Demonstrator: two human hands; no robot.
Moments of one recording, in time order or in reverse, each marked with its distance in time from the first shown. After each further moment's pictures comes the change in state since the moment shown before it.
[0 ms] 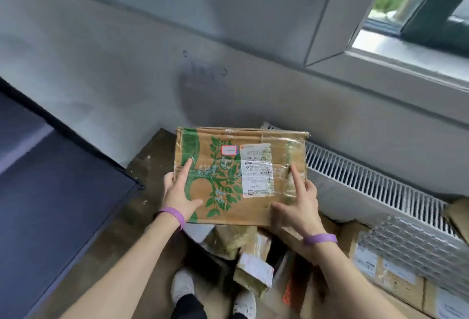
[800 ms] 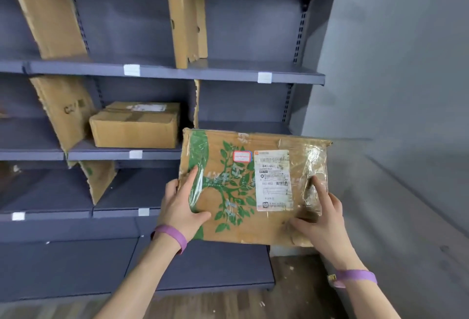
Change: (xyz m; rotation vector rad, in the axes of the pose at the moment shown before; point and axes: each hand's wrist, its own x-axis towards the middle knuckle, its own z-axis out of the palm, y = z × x) left_hand -0.256 -0.202 -0.405 -0.129 1.109 -0.215; right_hand -0.196 -0.414 0.258 -0.017 -0.525 -0.970
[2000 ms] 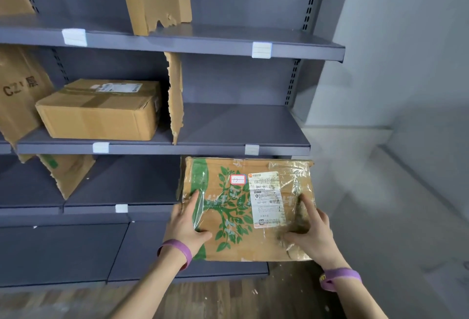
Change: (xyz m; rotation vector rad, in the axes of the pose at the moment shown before) left_hand 0.060 -0.046 0.124 0.087 -0.235 -0.289; right_hand 0.116 0.103 0.035 -0.137 -0.224 0.243
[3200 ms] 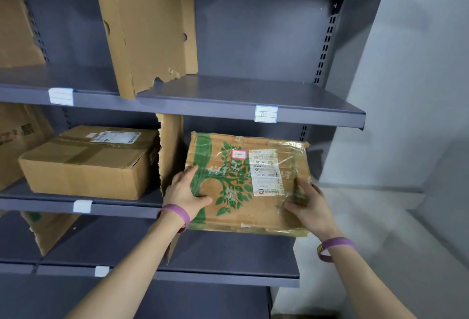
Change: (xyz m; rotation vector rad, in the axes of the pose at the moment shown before) left_hand 0.190 0.108 -0.070 -0.037 0.225 0.112; right_hand 0.221 -0.103 -0.048 0.019 0.105 -0.273
